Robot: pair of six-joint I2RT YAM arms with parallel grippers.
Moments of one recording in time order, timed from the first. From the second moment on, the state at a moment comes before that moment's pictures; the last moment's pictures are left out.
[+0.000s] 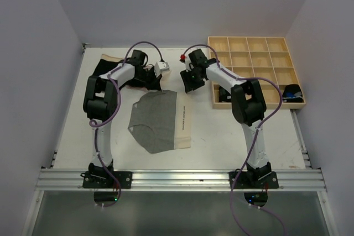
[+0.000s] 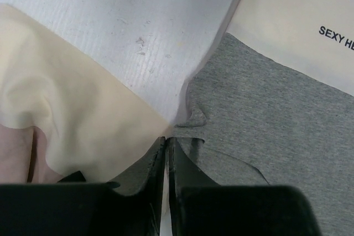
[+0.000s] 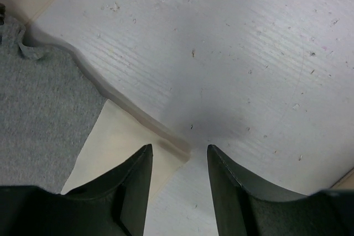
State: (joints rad) left arm -0.22 2.20 1.64 -0.57 0.72 0.79; right arm 0.46 2.24 1.81 -0.67 -0.16 0.02
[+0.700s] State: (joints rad) left arm -0.22 2.20 1.64 -0.54 0.73 0.80; right arm 0.46 2.27 1.81 -0.64 -0.23 -0.04
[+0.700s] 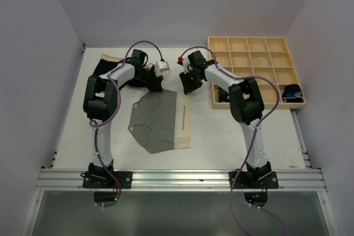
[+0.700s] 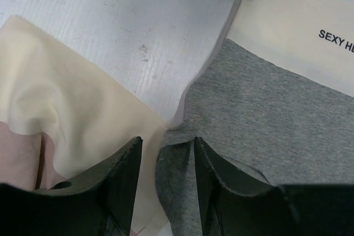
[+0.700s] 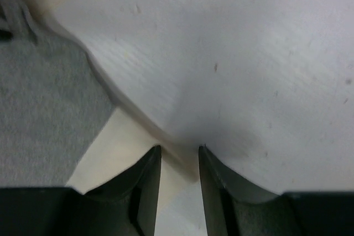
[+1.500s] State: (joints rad) left arm -0.22 2.21 1.69 -0.57 0.74 0.83; right arm 0.46 2.28 1.79 -0.60 -0.28 -0.06
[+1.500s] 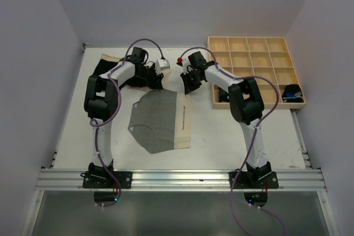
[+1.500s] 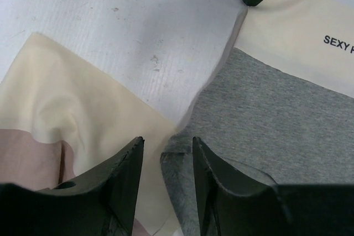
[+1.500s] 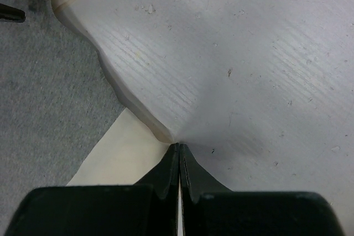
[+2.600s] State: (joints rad) left arm -0.23 2.16 1.69 -0.61 0.73 0.87; right arm 0.46 2.24 1.76 -0.60 -0.28 -0.06
